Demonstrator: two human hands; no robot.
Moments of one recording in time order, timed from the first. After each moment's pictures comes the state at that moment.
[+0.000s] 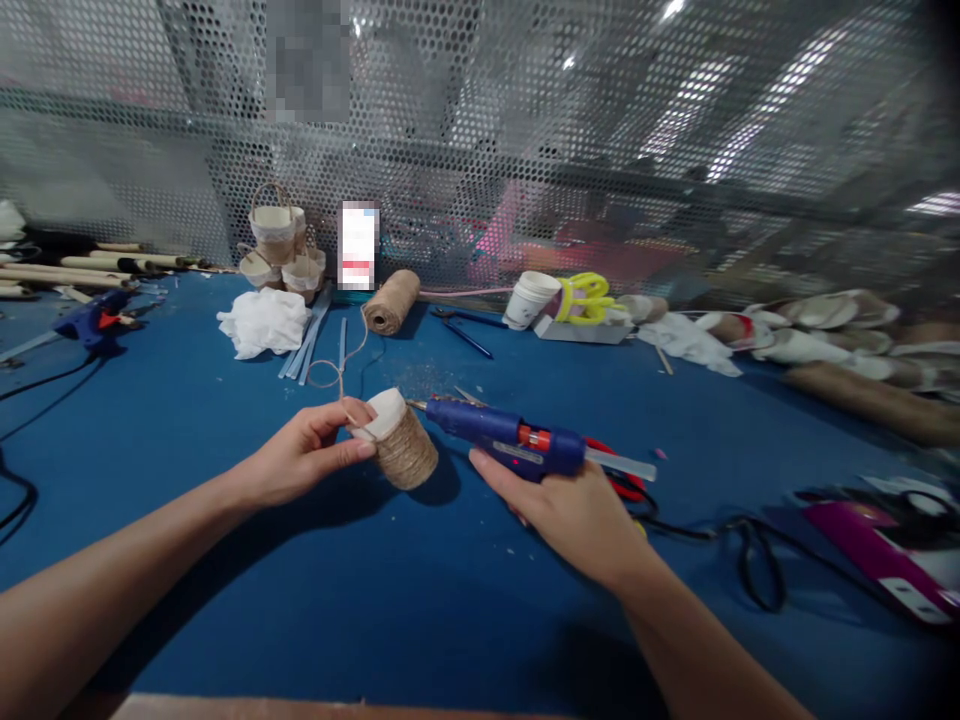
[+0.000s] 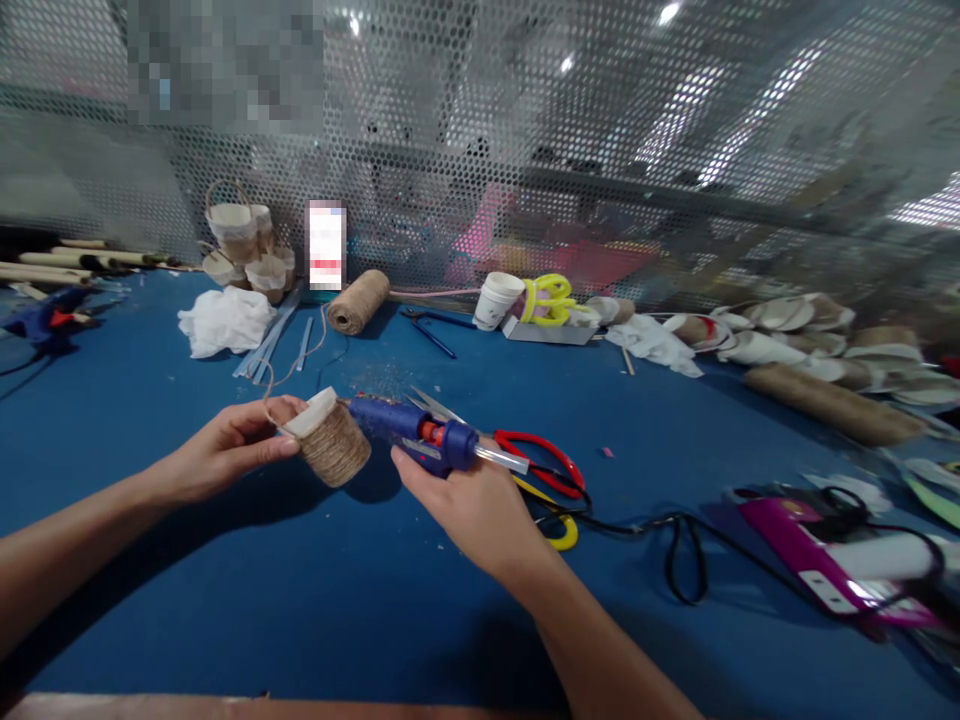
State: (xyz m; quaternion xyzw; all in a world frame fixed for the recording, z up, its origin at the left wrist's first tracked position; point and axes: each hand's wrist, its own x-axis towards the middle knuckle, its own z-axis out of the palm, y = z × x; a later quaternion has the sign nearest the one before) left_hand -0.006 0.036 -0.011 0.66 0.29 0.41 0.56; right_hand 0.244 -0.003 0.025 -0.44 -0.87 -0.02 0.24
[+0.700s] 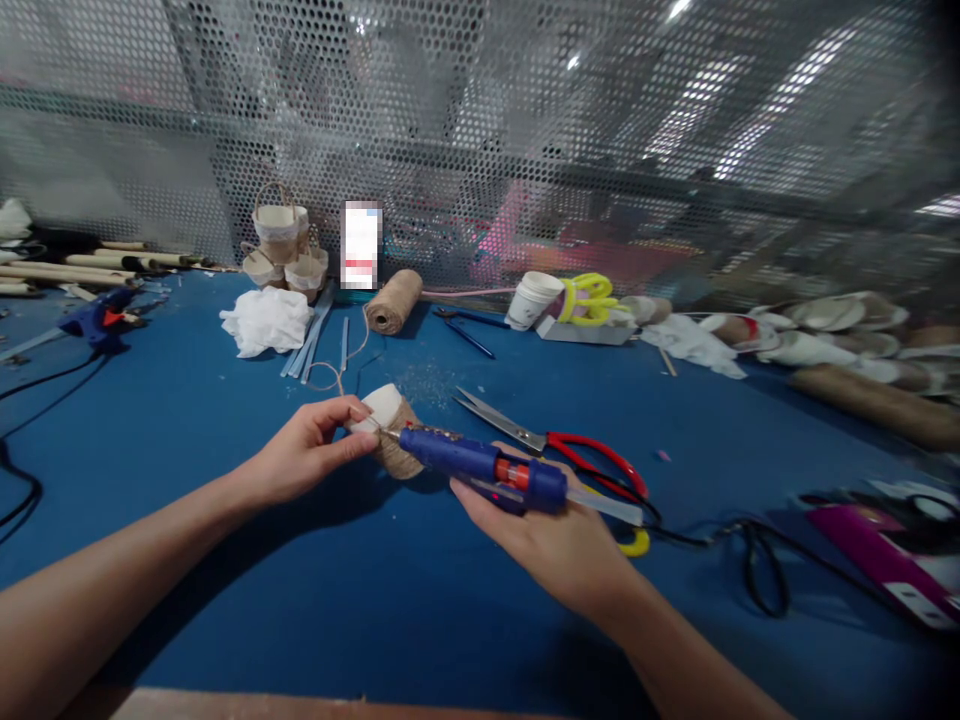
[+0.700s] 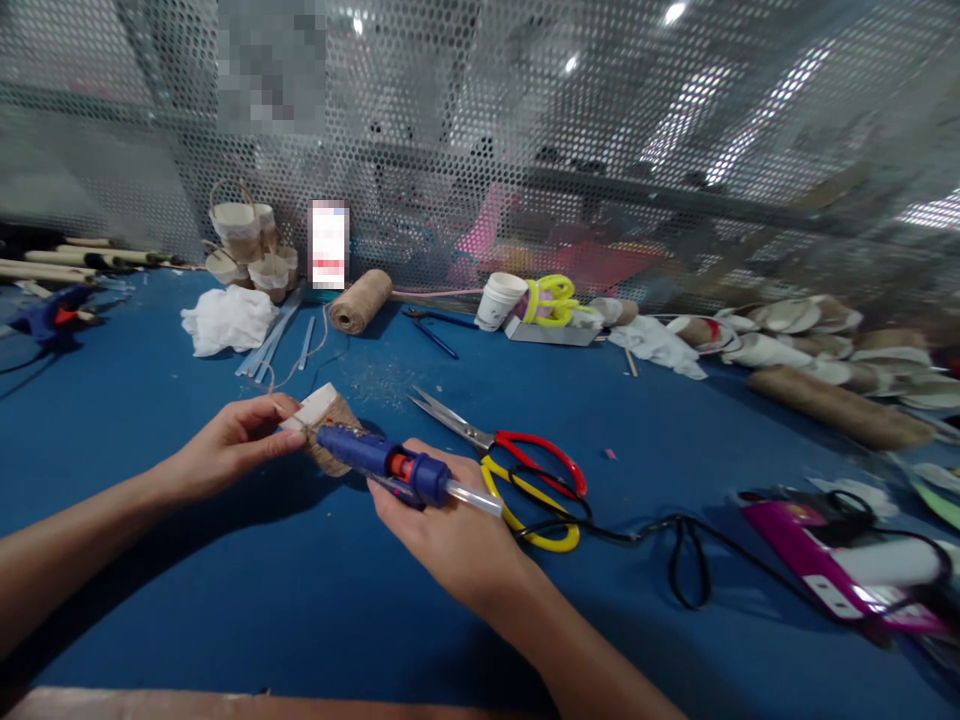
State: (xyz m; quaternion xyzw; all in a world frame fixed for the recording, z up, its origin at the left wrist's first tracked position) left_hand -0.002 0.034 -0.008 0.64 0.35 0.41 0.55; right_hand 0.217 -0.016 0.031 -0.50 -0.80 0.15 0.29
